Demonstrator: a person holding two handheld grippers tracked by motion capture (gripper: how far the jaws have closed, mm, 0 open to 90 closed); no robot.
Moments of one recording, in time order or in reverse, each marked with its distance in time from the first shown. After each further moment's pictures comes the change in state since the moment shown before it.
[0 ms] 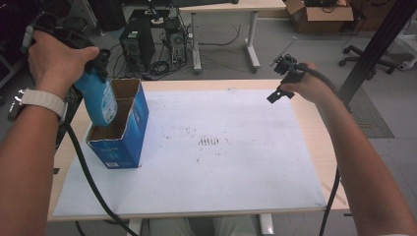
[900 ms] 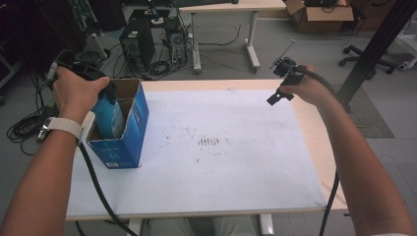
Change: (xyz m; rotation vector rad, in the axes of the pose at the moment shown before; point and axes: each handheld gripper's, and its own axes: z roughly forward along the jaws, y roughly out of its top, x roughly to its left) left arm 0.003 -0.014 0.077 0.016 -0.020 -0.001; right arm -0.001 -0.003 0.008 0.016 0.004 0.008
